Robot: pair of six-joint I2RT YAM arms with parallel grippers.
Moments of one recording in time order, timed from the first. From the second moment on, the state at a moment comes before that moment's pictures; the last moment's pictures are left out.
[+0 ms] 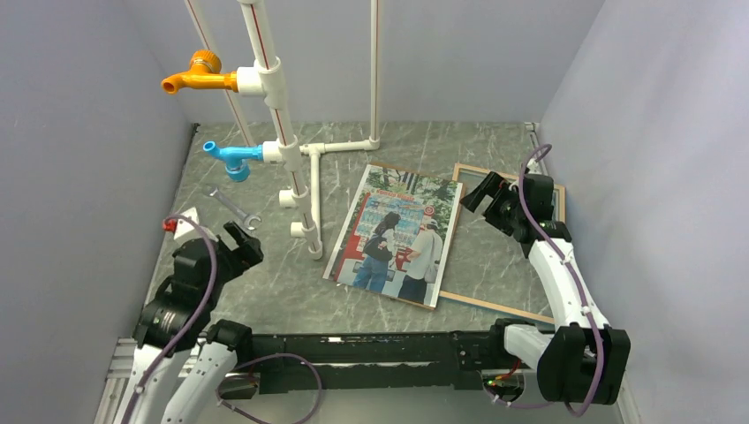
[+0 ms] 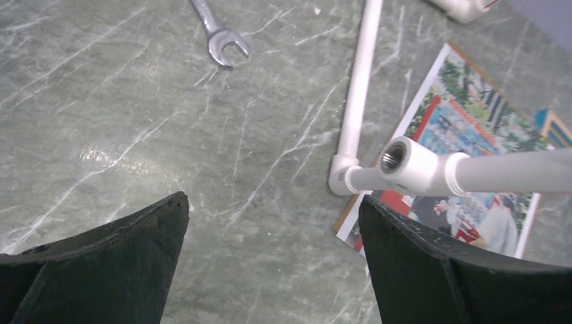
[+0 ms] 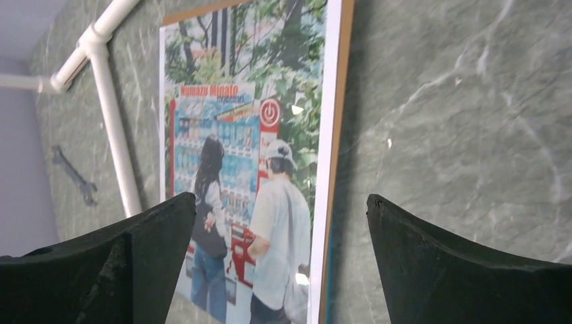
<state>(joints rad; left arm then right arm) -0.29 0.44 0.75 -0.87 -0.34 -0.65 -0.07 1.08 0.79 -0.35 -0.25 0.55</state>
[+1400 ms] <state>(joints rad) -0.53 0.56 0.97 -0.55 0.66 -0.25 -0.07 1.01 0.64 -0.47 -0.53 0.44</state>
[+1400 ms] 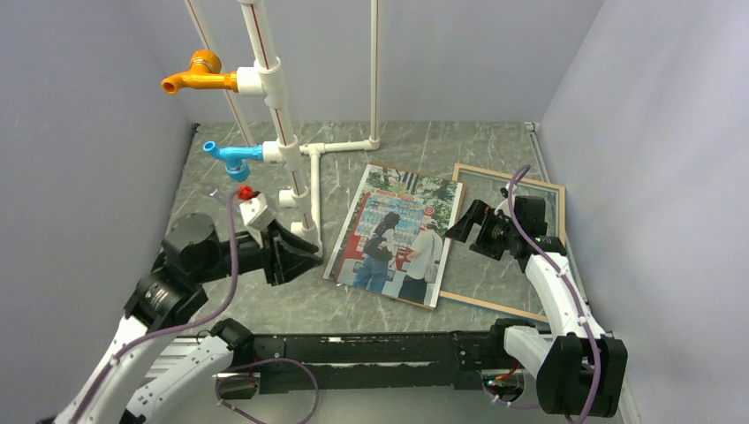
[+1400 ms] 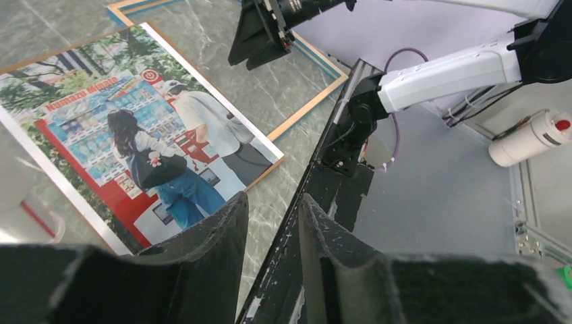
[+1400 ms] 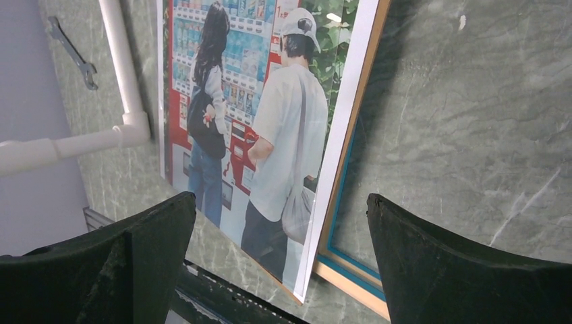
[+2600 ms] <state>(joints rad) -0.81 1.22 1.04 -0.52 -0.37 -0.18 -0.07 1.01 0.66 -0.49 -0.51 0.42</state>
